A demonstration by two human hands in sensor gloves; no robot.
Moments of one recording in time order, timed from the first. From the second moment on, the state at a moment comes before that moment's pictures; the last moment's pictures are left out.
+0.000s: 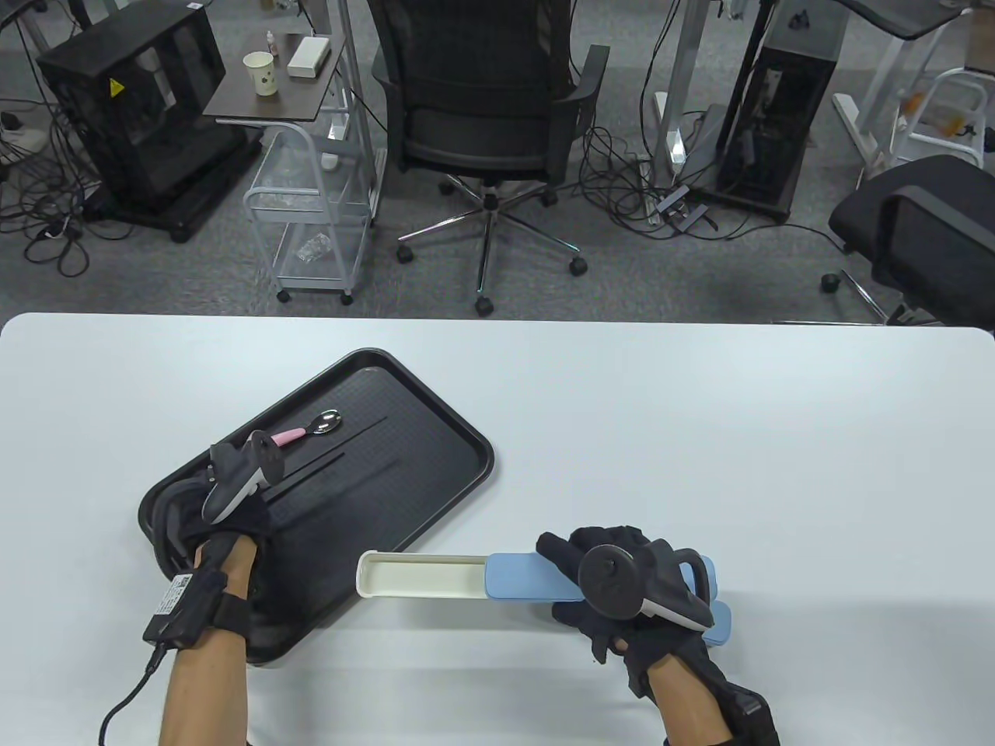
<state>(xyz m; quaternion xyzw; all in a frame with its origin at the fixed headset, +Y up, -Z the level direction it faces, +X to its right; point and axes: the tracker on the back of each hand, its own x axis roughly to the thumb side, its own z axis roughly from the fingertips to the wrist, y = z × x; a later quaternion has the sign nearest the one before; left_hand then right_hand) -0.332 -0.726 -0.387 -0.13 0.17 -0.06 0.97 0.109 -0.704 -0.274 0.20 0.05 0.97 0.10</state>
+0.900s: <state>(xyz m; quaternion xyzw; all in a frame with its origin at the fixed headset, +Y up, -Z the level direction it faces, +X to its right) -0.252 -0.689 -0.270 0.06 -0.12 -0.04 0.99 0.119 -0.701 -0.272 0.18 0.03 0.98 0.09</state>
